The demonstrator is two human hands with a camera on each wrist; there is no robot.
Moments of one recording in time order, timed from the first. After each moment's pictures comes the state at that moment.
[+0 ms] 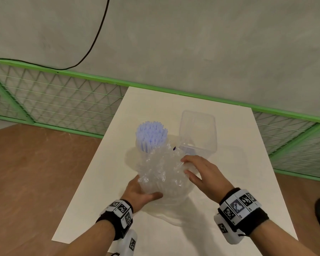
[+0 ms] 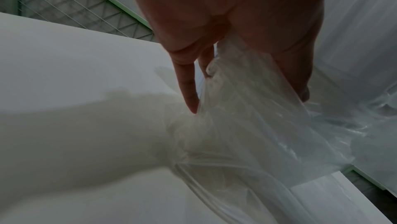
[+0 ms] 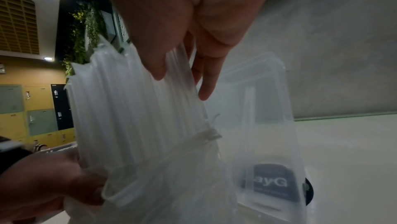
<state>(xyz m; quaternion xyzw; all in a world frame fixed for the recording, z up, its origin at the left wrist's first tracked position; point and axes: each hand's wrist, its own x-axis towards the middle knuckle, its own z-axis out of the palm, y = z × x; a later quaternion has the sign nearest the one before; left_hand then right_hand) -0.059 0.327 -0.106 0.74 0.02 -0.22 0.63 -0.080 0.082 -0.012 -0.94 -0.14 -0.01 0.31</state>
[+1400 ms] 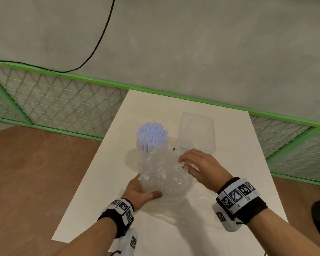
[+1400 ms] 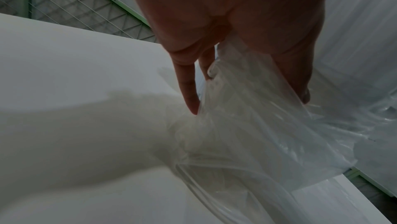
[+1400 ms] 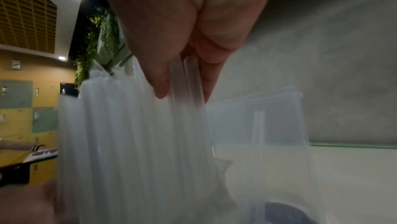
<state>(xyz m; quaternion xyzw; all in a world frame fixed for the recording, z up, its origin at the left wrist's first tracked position) -0.054 0.331 -0.121 0.76 0.01 -0.22 0.61 -0.062 0.084 0.008 -0.94 -0.24 -0.07 0.25</state>
